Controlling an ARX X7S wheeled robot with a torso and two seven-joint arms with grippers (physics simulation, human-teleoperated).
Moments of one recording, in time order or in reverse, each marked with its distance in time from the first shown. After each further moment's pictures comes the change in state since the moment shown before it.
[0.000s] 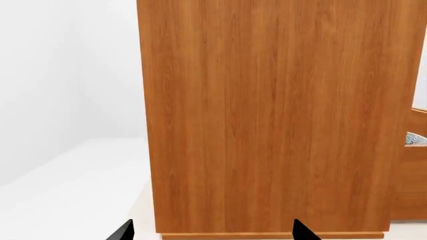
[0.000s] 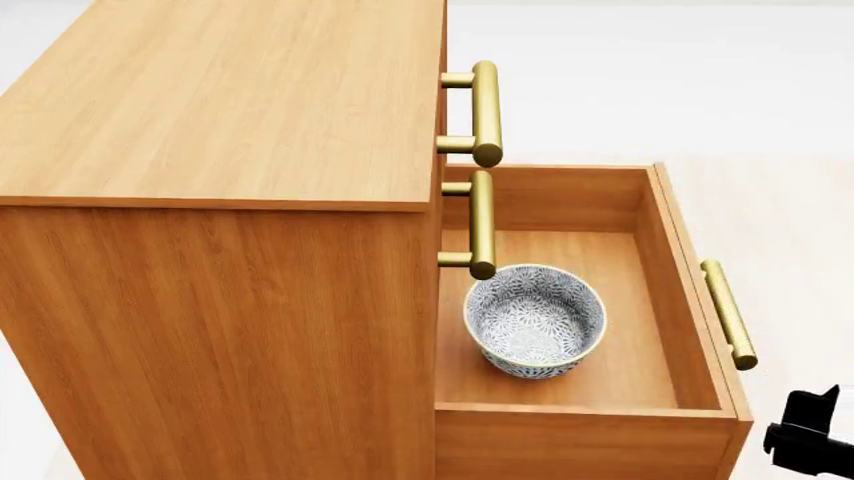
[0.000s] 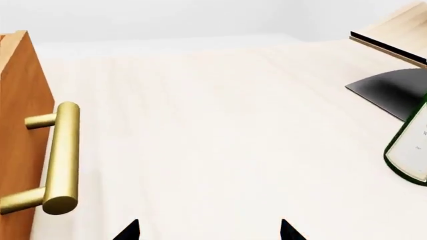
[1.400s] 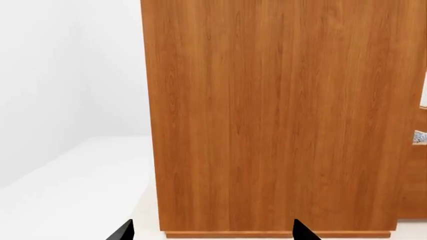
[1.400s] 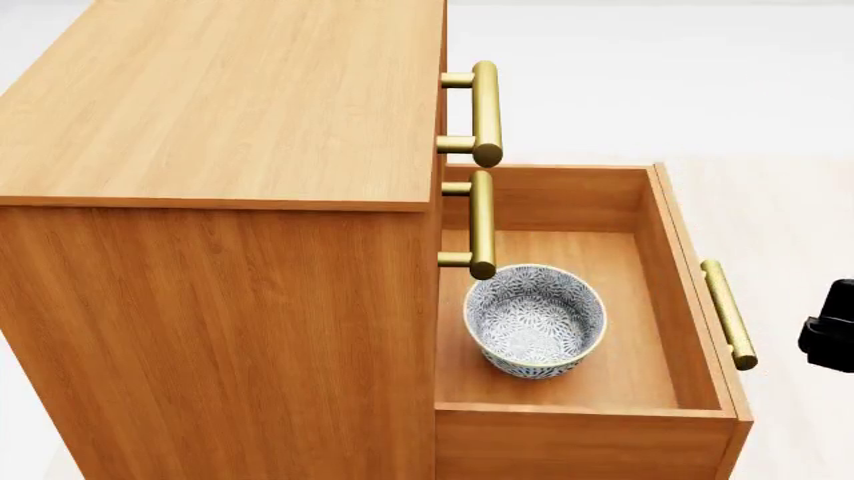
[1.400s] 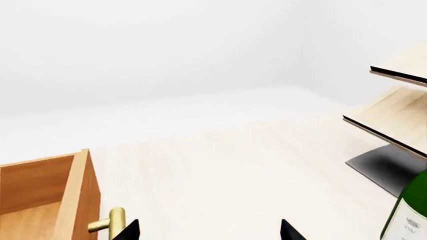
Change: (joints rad) left arm 0.003 0.009 -0.012 -0.005 0.002 -0.007 0.001; right arm 0.070 0.025 0.041 -0.413 0.058 0.292 -0.049
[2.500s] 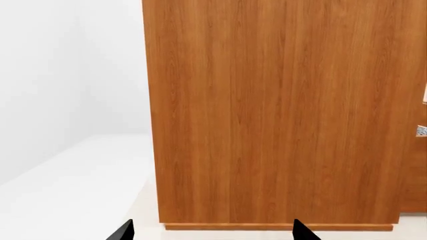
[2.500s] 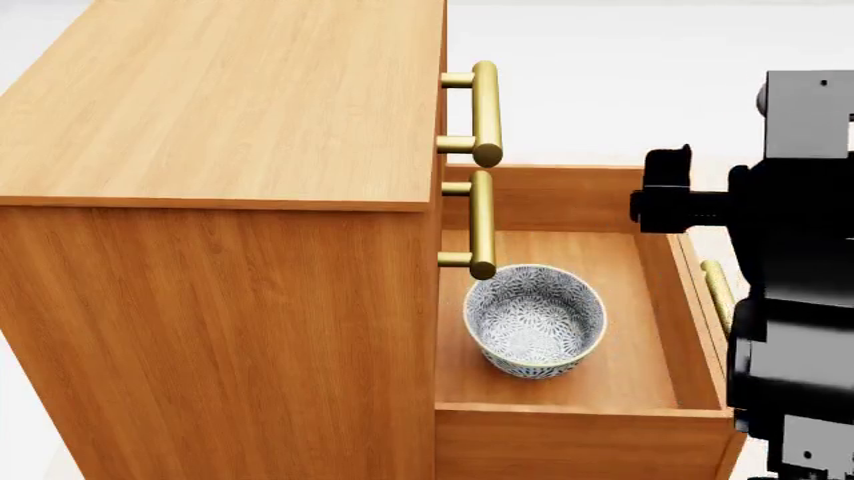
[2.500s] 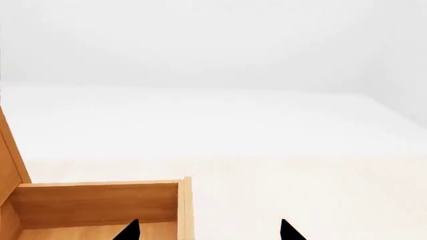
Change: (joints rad) left arm -0.012 0.026 0.000 -0.079 0.002 0.056 0.019; right arm 0.468 -0.116 -0.343 0.602 -0.077 -0.164 -0.022
